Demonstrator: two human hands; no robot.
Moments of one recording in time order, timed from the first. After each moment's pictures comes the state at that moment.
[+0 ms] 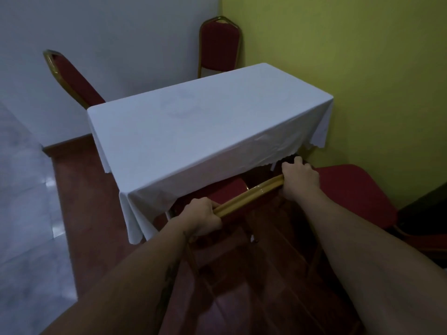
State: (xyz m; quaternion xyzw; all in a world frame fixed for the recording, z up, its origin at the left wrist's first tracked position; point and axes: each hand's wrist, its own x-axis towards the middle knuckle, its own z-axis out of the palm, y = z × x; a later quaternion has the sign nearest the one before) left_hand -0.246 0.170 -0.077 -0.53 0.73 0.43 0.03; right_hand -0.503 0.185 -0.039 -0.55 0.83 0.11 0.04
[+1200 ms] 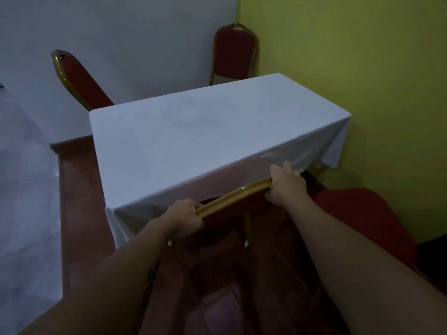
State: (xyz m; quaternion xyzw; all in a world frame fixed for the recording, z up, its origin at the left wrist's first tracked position) left_hand -0.255 0.103 -0.078 -0.61 0.68 0.41 0.00; right_hand -0.519 0.095 -0.053 -0.60 0.79 0.02 0.10
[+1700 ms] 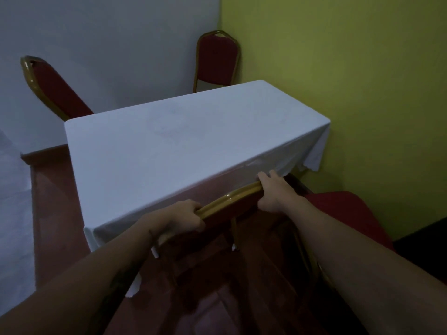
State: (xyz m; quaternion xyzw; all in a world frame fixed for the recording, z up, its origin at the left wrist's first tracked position) left_hand -0.280 0.066 -0.050 -0.54 0.73 0.41 0.08; right_hand -0.542 0.080 -0.043 -0.63 0.75 0.02 0.20
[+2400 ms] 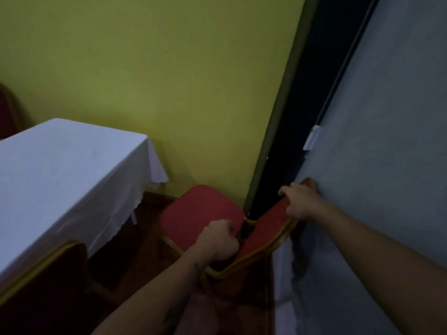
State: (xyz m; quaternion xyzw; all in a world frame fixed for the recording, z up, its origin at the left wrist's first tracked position) left_hand -0.691 0.250 -0.024 -0.19 0.90 0.38 0.08; right_hand -0.881 0.419 0.033 -0.30 0.94 0.03 0.15
